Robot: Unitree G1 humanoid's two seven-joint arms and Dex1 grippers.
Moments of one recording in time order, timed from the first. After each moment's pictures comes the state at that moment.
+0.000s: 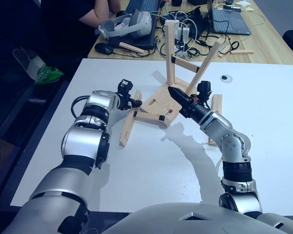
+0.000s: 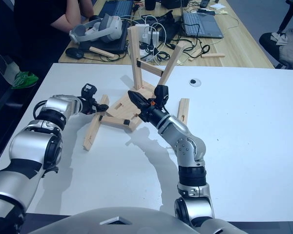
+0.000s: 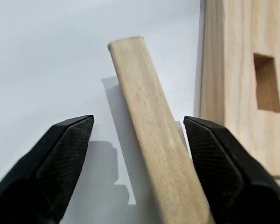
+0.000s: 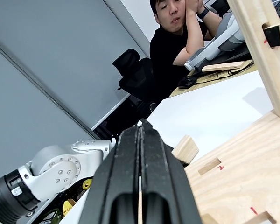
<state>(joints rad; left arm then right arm) -0.97 0.34 -0.10 1.27 0.07 0.40 -0.65 -0.28 0.05 -0.01 -0.14 0.74 0.69 0.33</state>
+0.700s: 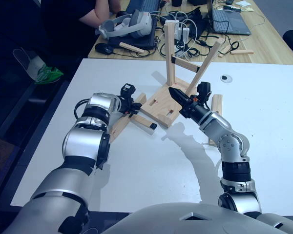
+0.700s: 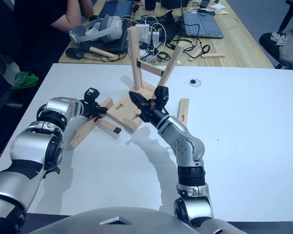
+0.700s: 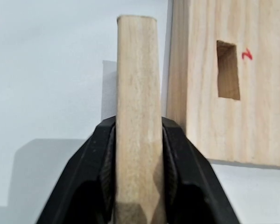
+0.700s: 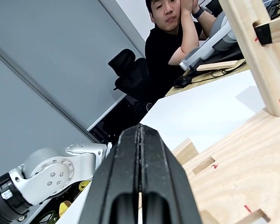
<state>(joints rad) -0.97 0.34 -0.05 1.27 0.06 0.45 -0.77 -0.28 0.06 -0.02 -0.12 0.72 0.67 0.33</state>
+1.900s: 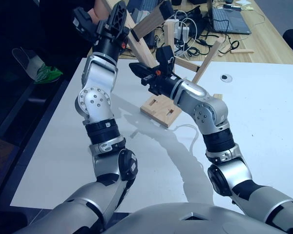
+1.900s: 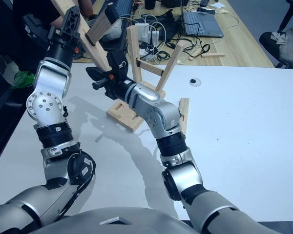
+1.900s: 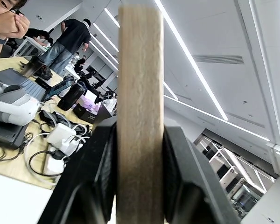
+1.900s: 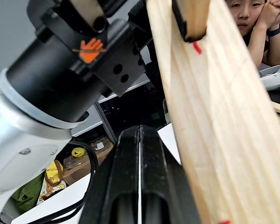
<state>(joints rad) -0.74 0.00 0.47 0.00 -0.76 0.57 -0.09 -0.69 0.13 0.15 0.13 0.50 0.62 0.39</state>
